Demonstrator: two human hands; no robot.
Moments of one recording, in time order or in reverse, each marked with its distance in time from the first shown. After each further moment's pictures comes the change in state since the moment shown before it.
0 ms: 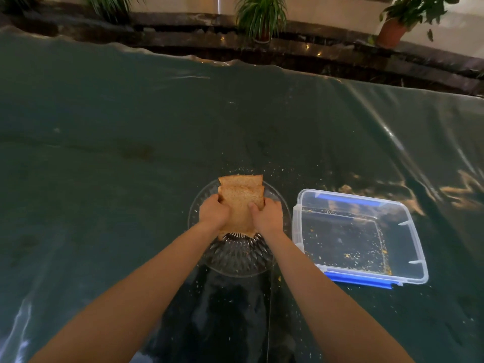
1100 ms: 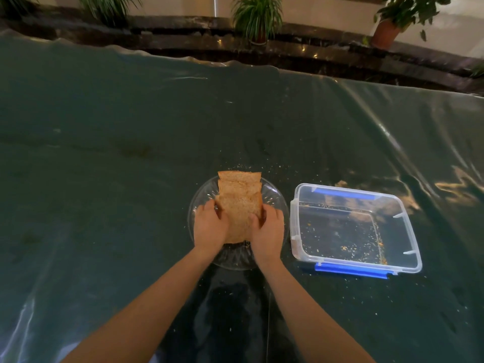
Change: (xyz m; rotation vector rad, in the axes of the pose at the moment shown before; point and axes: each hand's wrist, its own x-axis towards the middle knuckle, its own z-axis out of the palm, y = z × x) left_hand -0.031 -0.034 0.003 0.123 0.168 0.258; right_hand -0.051 0.027 0.015 0.139 0.312 -0.165
